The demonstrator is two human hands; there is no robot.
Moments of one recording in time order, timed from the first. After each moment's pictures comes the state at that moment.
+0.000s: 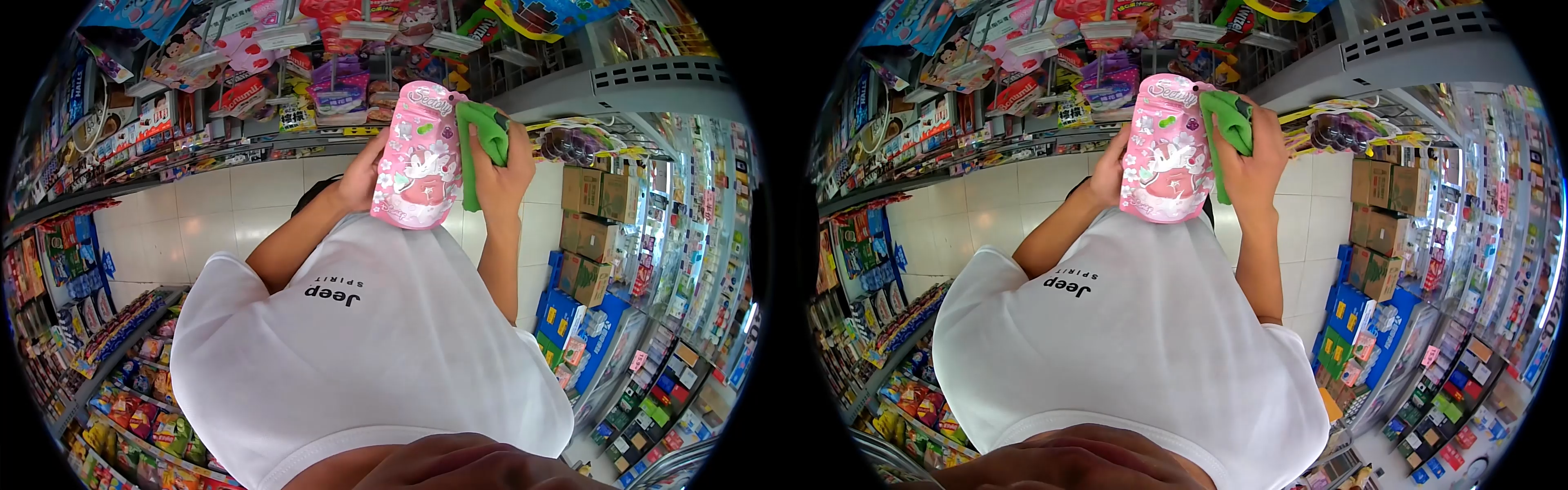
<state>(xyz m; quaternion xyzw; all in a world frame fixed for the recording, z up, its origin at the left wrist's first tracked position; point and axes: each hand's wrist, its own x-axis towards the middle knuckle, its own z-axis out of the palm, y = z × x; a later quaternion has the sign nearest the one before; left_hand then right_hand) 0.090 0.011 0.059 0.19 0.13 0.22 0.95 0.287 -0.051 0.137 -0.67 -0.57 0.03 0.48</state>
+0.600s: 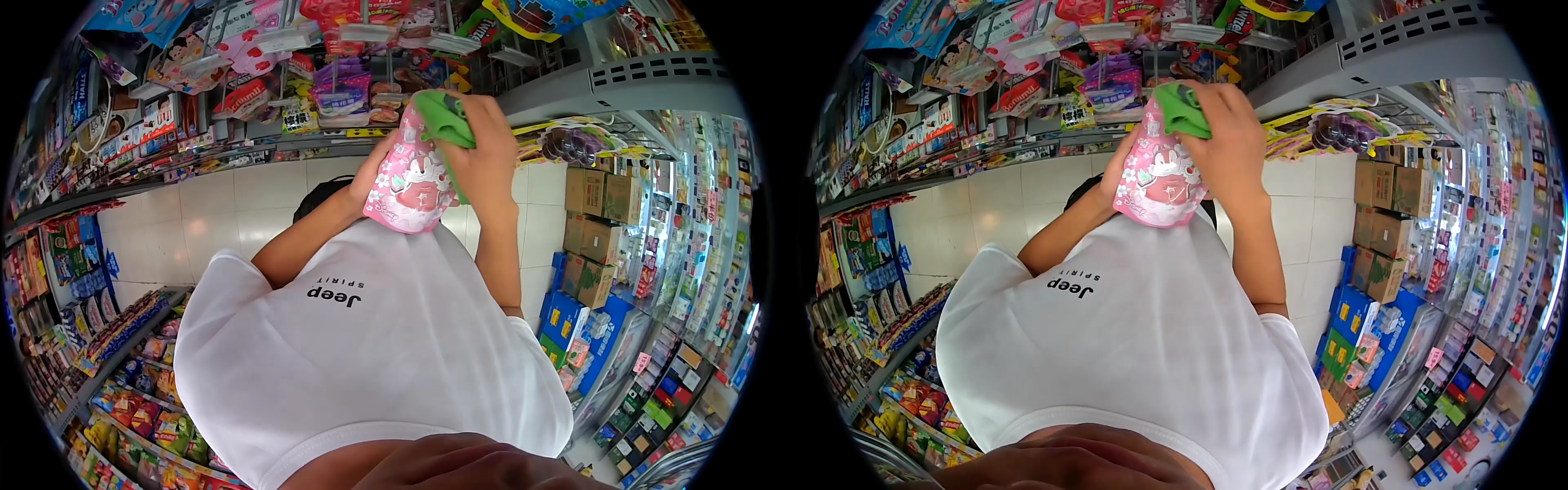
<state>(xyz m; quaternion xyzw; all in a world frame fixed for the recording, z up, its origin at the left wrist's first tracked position) 0.102 0.004 0.067 0.11 0.07 0.21 0.97 0.268 -0.027 0.159 -0.65 -0.65 0.03 0.39</state>
